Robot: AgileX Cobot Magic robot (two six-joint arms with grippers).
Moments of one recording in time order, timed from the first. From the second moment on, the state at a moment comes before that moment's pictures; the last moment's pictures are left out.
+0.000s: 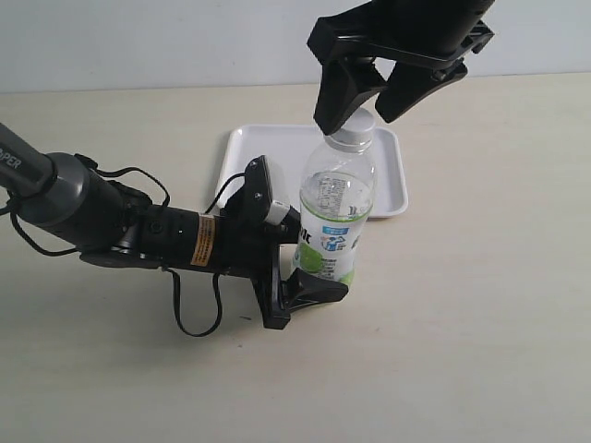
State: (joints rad) left arm -0.53 2.23 -0.98 1.15 -0.94 -0.44; right arm 0.33 1.67 -1.52 0.33 1.23 -0.15
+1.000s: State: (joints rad) left arm -0.53 2.23 -0.98 1.16 -0.94 -0.44; right arm 0.33 1.67 -1.53 0.37 1.21 -0.25
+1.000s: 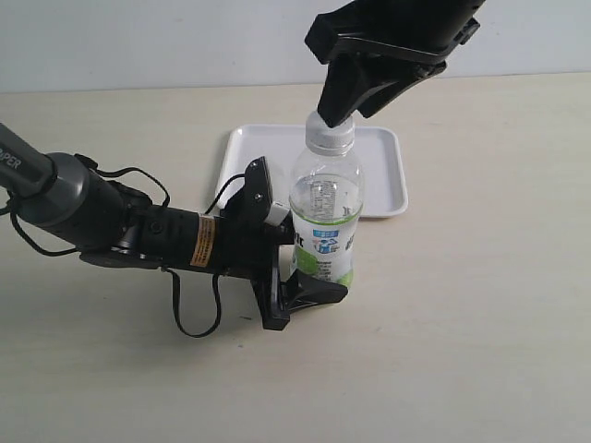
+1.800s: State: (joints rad) left arm -0.53 2.23 -0.98 1.16 -0.94 -0.44; right arm 0.33 1.70 -1.53 0.41 1.22 -0.25
